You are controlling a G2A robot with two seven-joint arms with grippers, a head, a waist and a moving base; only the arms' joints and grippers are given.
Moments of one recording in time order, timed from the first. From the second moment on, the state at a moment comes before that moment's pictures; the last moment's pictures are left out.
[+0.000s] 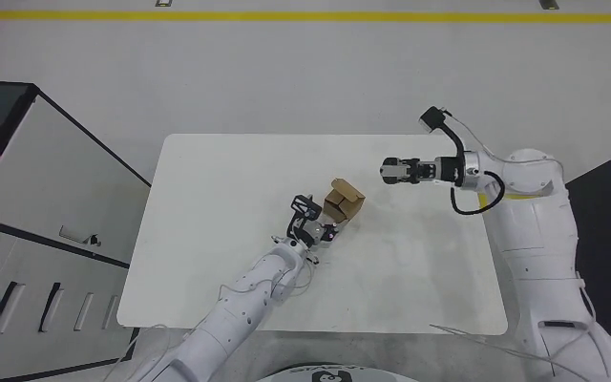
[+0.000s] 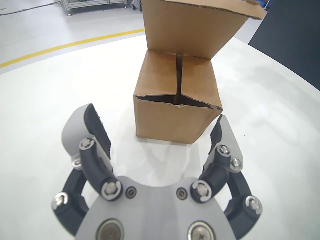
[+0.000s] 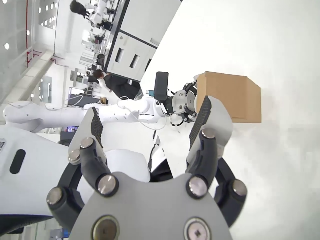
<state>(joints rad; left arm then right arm) 1.26 -1.46 -0.87 -1.05 1.31 -0.06 0.29 -1.02 -1.13 1.44 -1.36 0.13 -0.35 1.44</state>
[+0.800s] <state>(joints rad) 1.30 -1.45 -0.90 -1.09 1.33 -0.13 0.26 -0.78 -1.16 1.07 -1.24 -0.30 -0.49 1.32</state>
